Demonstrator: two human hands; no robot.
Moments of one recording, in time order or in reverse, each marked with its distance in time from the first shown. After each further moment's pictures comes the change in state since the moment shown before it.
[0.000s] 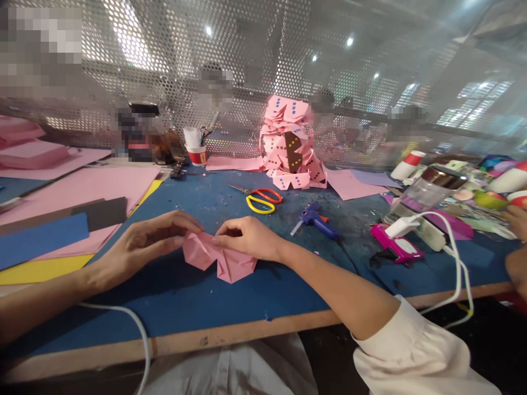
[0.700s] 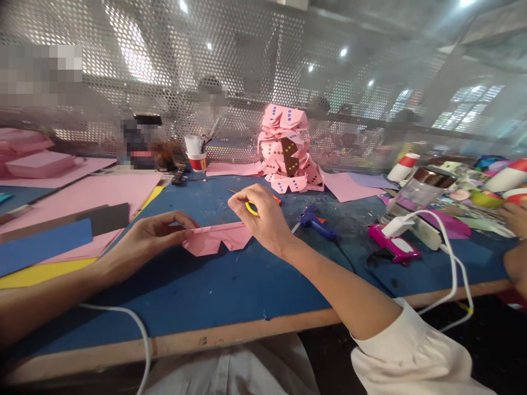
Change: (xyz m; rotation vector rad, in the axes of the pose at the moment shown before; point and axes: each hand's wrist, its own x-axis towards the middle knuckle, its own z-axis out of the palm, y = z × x) left_hand 0.011 -0.011 0.002 -0.063 0.151 -0.156; right_hand -0.007 -0.020 -0.021 -0.391 0.556 -0.317
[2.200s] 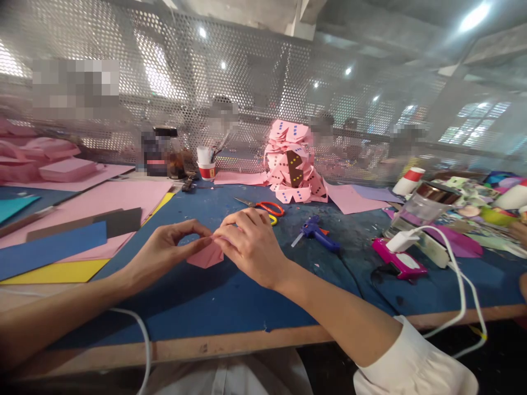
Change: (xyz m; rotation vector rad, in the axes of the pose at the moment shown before) left_hand -0.004 0.022 0.025 0.128 0.095 0.090; right_hand -0.021 -0.016 0.019 -0.391 -0.034 -0.349
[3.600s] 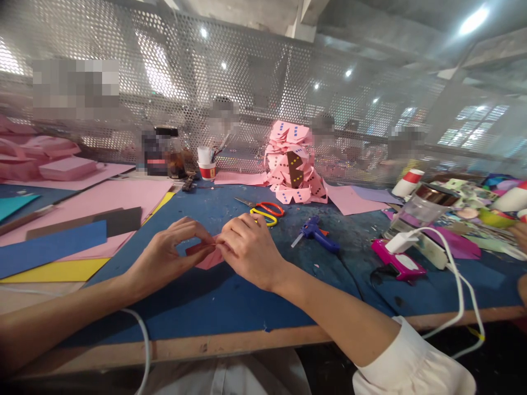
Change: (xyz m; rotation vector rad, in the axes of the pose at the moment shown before) left_hand -0.006 -0.009 0.005 0.314 0.077 0.342; right_hand -0.002 -0.001 0.008 0.006 -0.108 -0.021
